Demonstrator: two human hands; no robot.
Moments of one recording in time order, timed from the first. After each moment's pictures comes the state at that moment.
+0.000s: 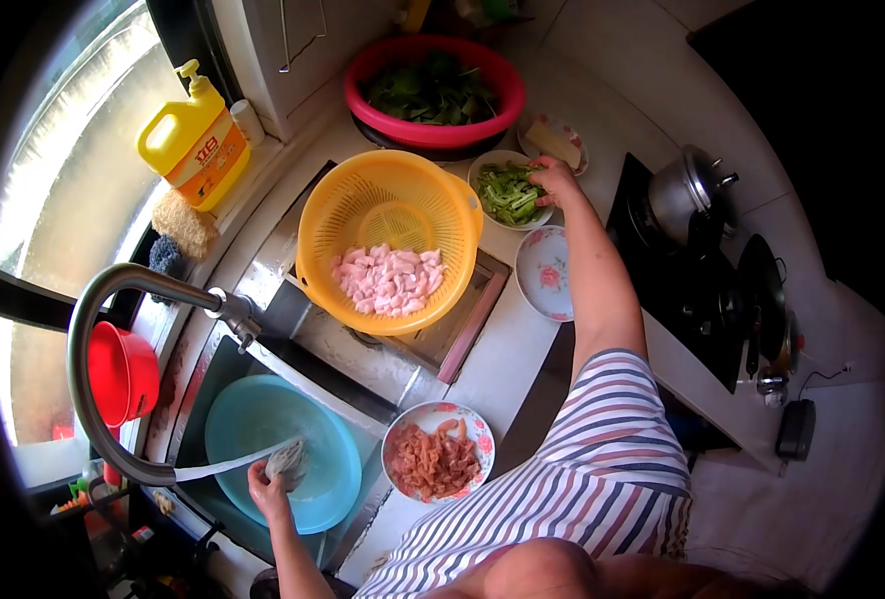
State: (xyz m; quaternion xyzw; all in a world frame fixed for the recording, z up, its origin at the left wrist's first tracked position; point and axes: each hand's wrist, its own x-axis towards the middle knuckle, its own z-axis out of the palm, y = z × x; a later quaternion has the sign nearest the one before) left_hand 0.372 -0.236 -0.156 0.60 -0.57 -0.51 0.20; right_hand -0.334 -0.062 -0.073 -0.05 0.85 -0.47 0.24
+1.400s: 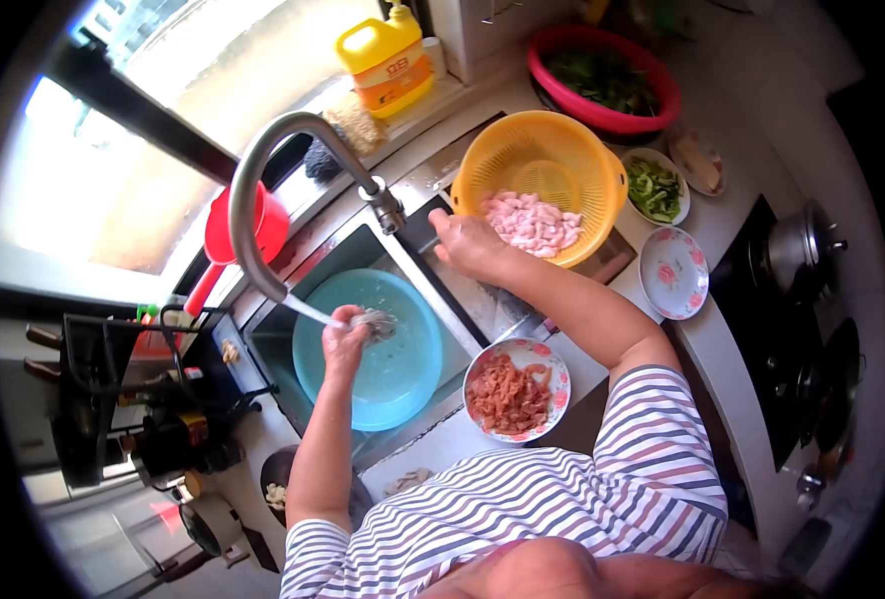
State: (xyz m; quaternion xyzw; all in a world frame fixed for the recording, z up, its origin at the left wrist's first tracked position) left_hand 0.298 -0.250 -0.067 0.48 -0.61 -0.57 0.28; right_hand 0.026 -0.216 -0.024 -0.66 0.68 -0.24 0.19
